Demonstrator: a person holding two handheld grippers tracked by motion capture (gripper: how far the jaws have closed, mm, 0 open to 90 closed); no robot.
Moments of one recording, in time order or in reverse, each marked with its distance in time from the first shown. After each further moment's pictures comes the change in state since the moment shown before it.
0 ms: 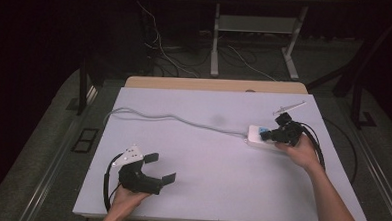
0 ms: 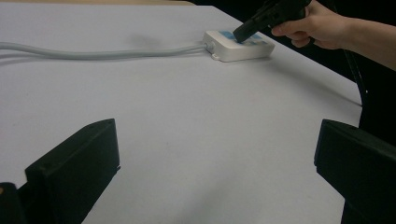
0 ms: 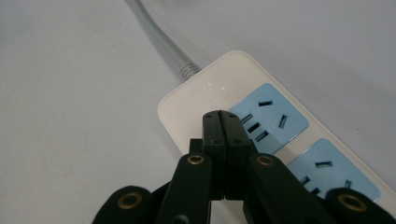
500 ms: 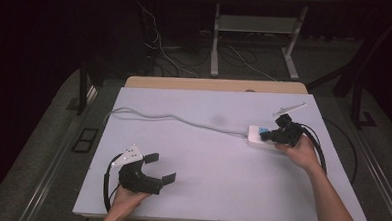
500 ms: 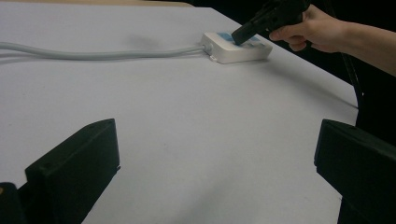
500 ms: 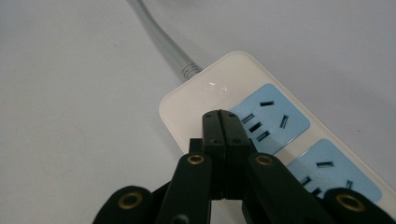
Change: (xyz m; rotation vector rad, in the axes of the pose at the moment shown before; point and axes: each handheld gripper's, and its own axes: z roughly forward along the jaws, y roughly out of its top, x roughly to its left) left arm 0.000 0.000 0.000 -0.004 -0.007 -0.007; right arm 0.002 -0.004 0.000 -0.018 -0.005 -0.016
